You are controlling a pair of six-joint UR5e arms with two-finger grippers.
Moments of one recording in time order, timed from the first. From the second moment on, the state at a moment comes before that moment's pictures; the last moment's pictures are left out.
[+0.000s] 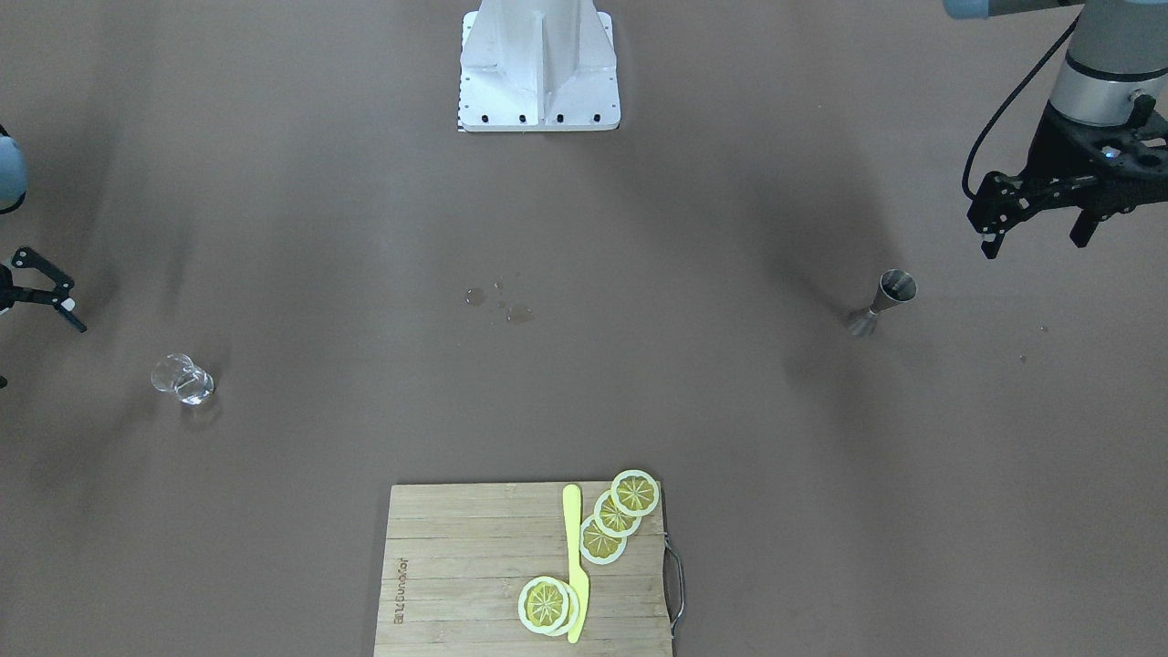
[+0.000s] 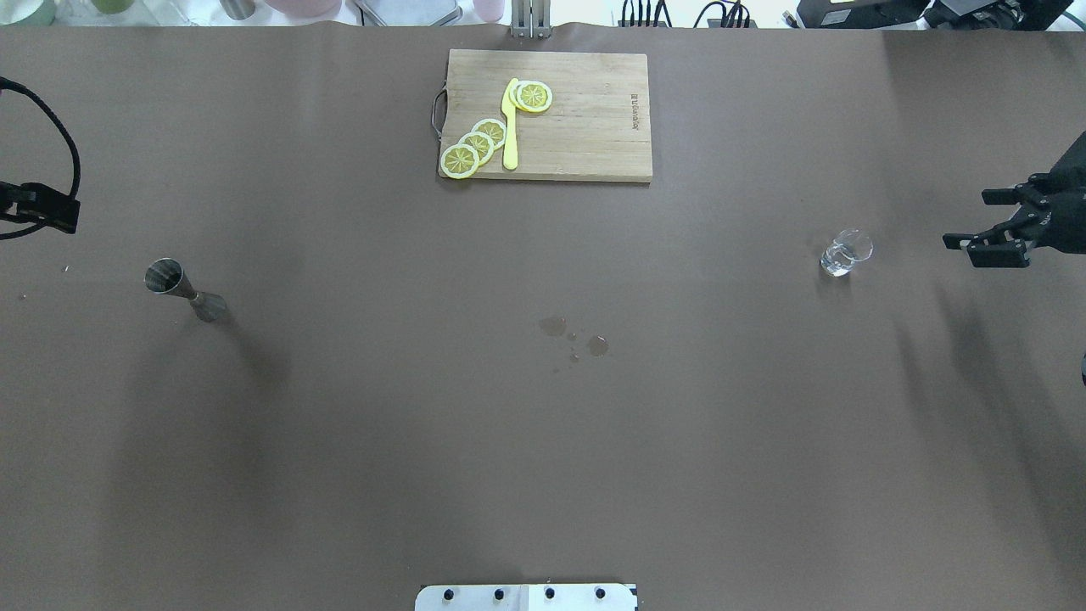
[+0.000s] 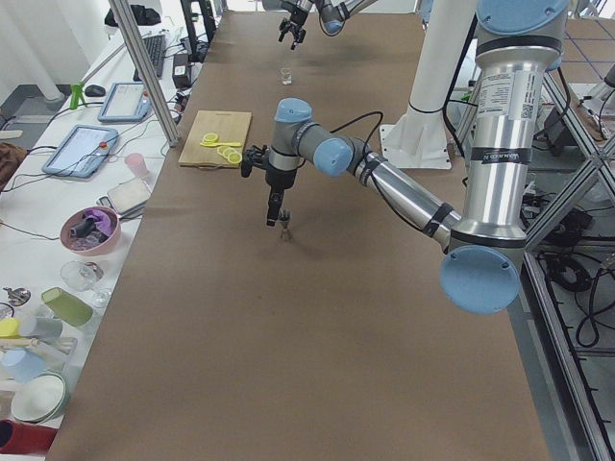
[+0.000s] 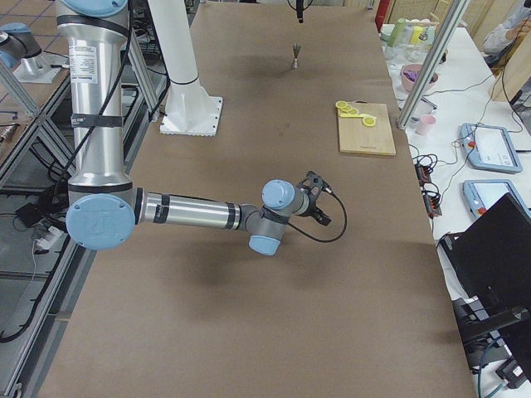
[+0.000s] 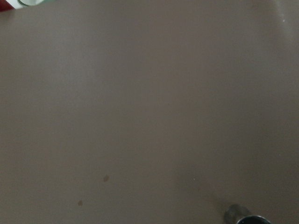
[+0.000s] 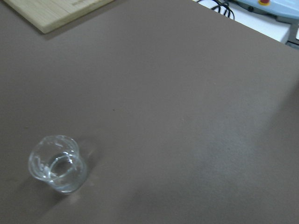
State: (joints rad) left arm -1.08 -1.62 -2.05 -1.52 -2.02 -0.61; right arm 1.14 -1.58 1.40 -0.27 2.13 0.31
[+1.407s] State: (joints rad) left arm -1.59 -1.60 -1.41 -1.61 -2.38 0.24; right arm 1.39 -1.55 1.51 -1.41 2.33 0.28
